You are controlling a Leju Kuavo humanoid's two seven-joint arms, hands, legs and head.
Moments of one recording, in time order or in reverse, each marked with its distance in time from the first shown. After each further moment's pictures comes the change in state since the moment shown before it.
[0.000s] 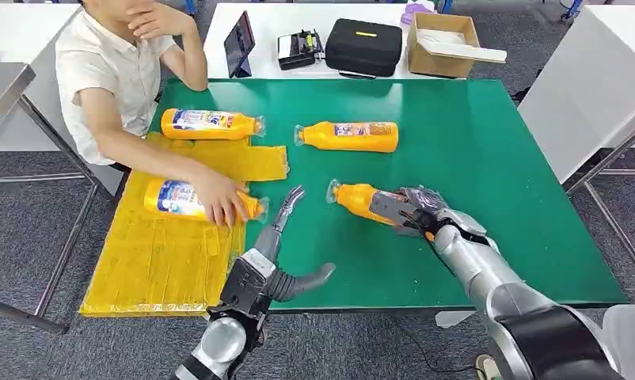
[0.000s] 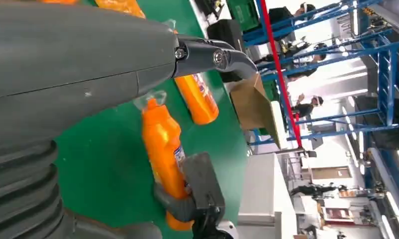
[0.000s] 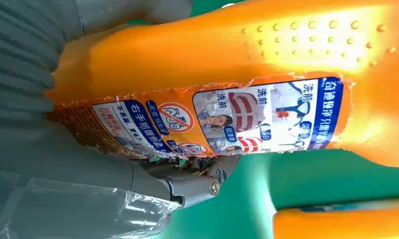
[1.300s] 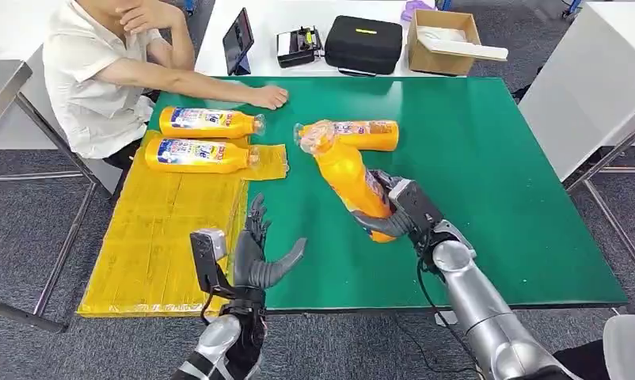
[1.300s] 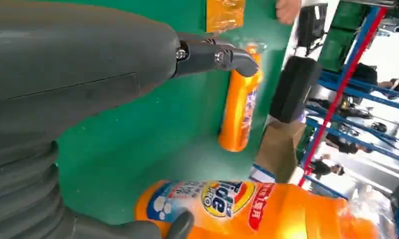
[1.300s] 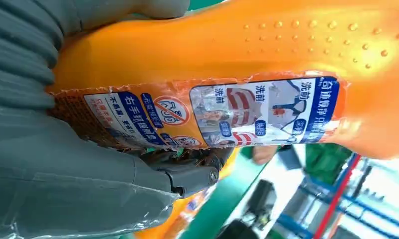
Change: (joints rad) left arm -0.021 -0.039 0.028 0.109 0.546 0.150 -0.004; right arm 0.291 -0.006 0.011 -0.653 -0.688 0.081 -0.168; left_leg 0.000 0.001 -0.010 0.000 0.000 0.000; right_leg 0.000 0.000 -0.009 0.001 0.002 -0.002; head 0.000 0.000
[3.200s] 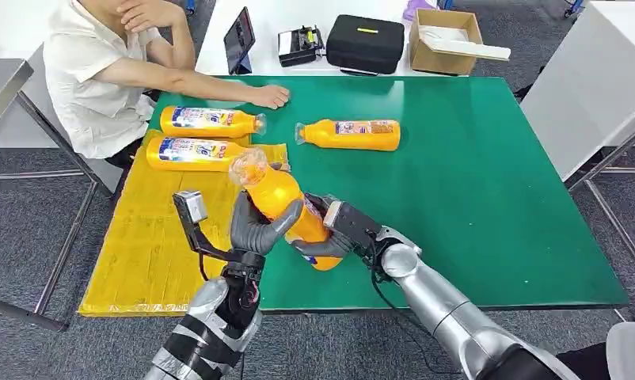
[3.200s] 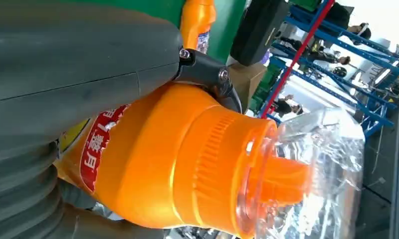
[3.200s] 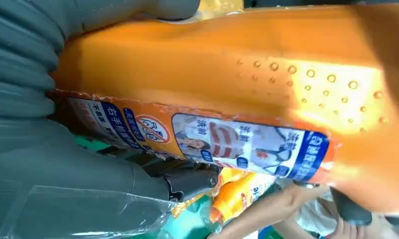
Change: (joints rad) left arm -0.128 -0.029 0.086 0.037 0.163 -0.303 0.060; right arm -0.088 0.077 0.341 0.048 -0.121 0.049 -0.040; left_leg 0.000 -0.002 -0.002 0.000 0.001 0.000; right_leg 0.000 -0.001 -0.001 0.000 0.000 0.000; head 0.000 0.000
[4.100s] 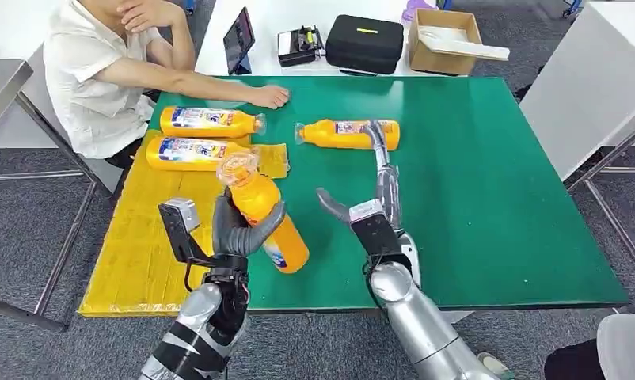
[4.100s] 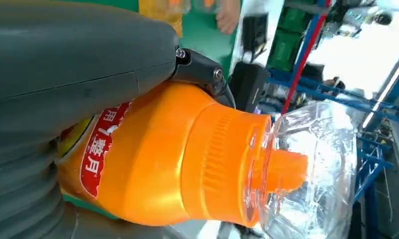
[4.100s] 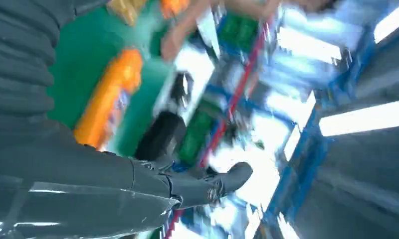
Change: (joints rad) left arm 0.040 0.057 -0.011 -0.085 -0.219 0.271 -0.093; right arm 0.182 0.145 -0.250 -0.283 0.318 -0.831 -0.075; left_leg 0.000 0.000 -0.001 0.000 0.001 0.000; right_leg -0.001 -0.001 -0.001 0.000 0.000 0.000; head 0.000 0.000
